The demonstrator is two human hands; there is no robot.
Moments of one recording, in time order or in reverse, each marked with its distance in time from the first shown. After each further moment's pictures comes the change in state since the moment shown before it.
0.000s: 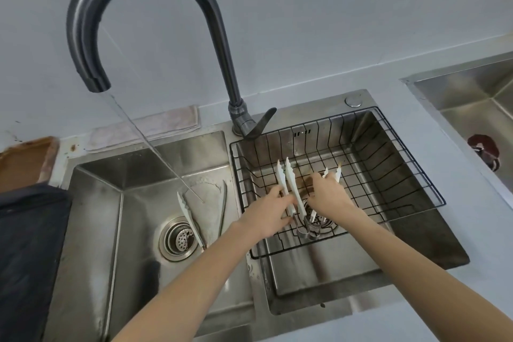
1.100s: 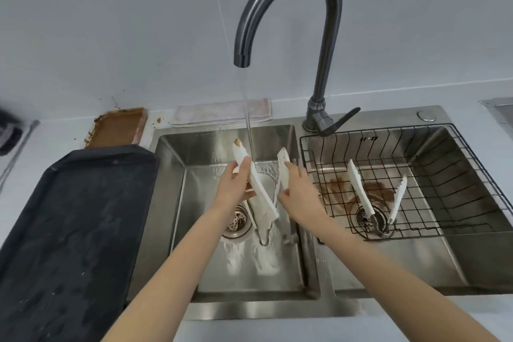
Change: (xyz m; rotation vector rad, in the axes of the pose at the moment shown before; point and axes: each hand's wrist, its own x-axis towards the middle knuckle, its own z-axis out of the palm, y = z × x) left_hand -0.122 -0.116 -0.032 -1.408 0.678 -0.476; right_hand -0.072 -0.156 0.057 0.274 0.068 -0.423
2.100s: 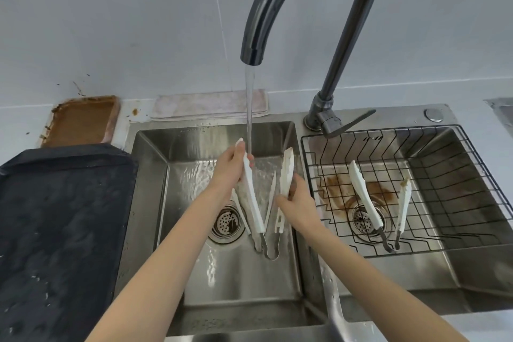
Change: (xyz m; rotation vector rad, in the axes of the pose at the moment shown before) left_hand 0.077 0.013 -0.002 0.016 -0.040 -0.023; right_hand 0.035 0.014 0.029 0.465 -0.007 0.328
